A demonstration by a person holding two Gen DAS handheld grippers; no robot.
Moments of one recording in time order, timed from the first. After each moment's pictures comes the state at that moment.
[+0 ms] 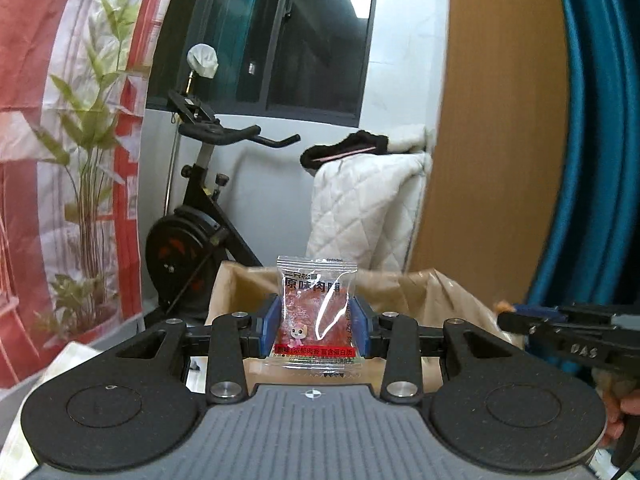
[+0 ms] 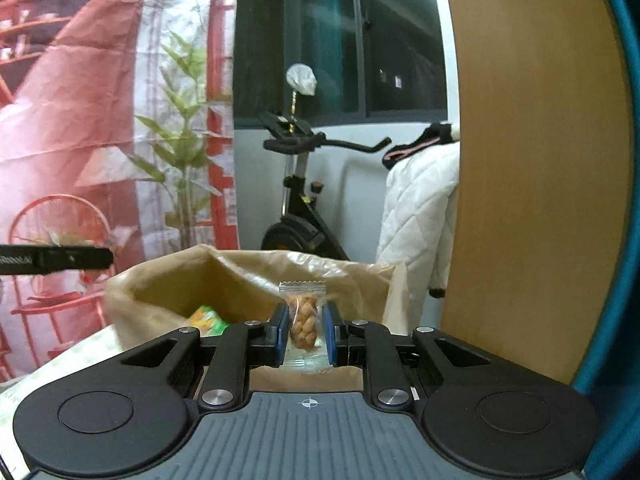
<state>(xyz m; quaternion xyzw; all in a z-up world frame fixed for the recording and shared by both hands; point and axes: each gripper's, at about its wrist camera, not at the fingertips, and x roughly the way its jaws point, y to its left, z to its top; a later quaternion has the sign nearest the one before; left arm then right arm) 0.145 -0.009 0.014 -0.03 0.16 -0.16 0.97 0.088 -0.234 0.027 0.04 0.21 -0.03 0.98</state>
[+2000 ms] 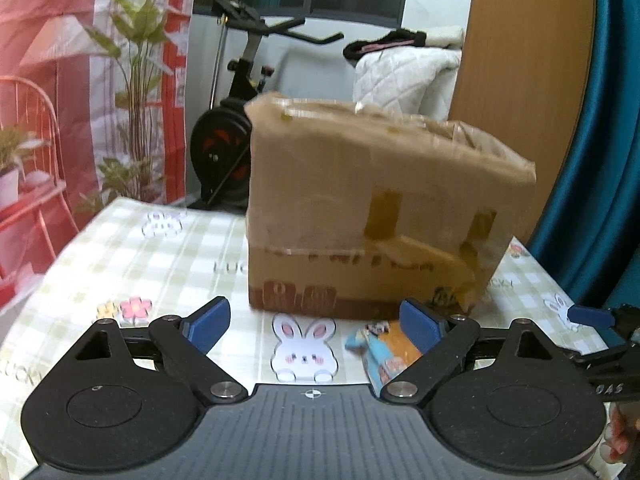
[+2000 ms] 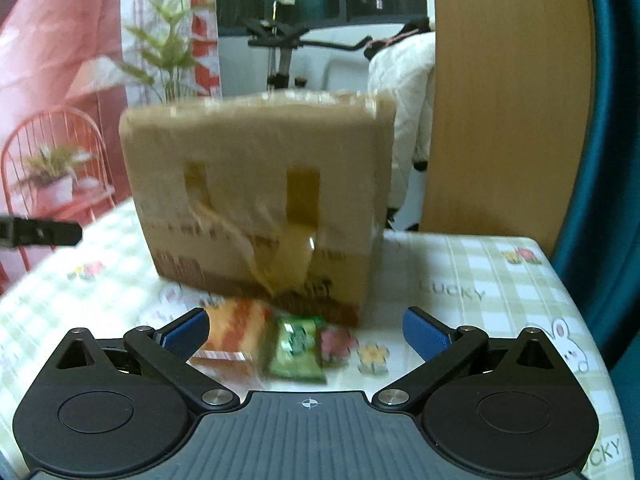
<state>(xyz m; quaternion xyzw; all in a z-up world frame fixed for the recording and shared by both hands) 0.042 0.018 -0.072 -0.03 0.31 -0.10 0.95 -0.040 -0.186 -0.083 0.03 0.33 -0.05 0.94</state>
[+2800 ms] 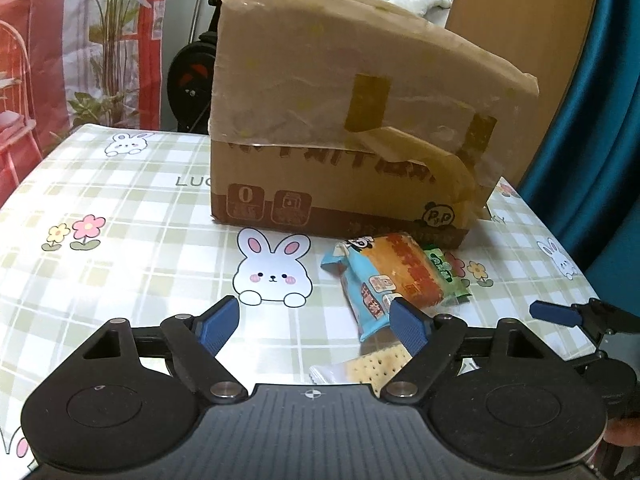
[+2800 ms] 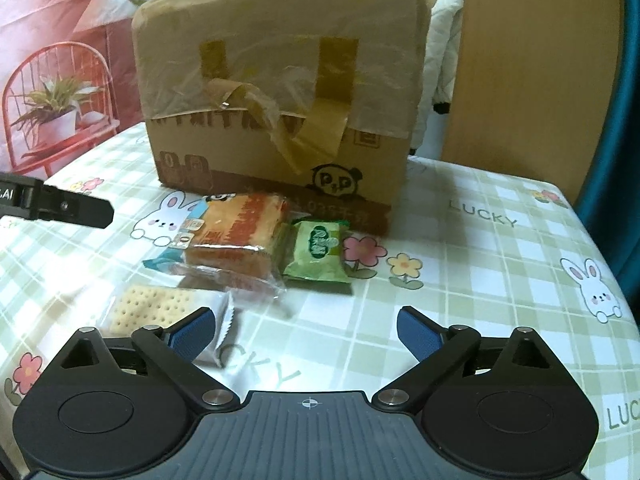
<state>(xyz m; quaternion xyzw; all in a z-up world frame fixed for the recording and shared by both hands) 0.046 0.006 -0.131 -0.04 0.38 -0.14 0.91 -0.040 -0.172 -0.141 0.02 0.39 -0.03 0.92</state>
